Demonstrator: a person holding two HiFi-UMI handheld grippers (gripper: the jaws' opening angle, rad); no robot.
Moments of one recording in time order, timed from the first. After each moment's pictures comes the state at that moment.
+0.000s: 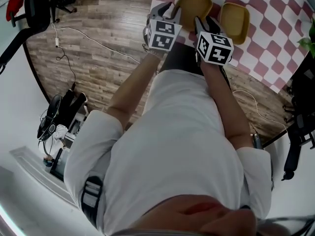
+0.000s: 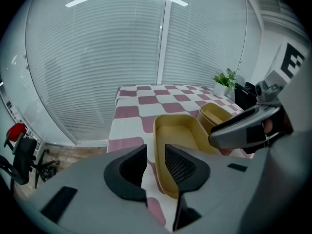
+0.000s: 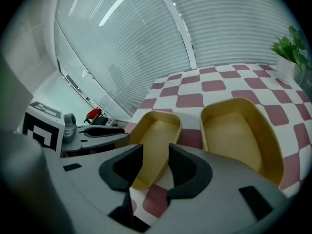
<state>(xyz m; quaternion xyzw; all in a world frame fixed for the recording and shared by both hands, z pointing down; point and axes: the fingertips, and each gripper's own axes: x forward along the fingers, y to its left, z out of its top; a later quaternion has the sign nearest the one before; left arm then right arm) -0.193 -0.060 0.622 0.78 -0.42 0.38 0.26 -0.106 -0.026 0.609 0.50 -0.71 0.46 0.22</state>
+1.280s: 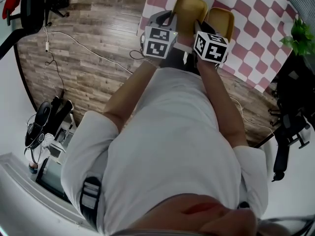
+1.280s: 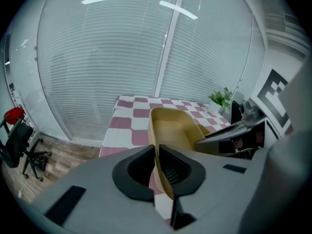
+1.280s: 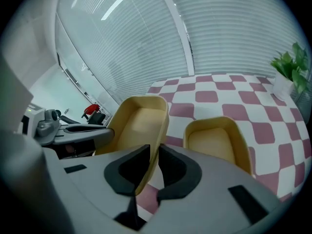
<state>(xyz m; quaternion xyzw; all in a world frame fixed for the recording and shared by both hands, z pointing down) -0.168 -0.051 0.562 0.79 -0.43 0.32 0.29 -0.079 -0.029 0.584 0.50 -0.70 0.44 0.25</state>
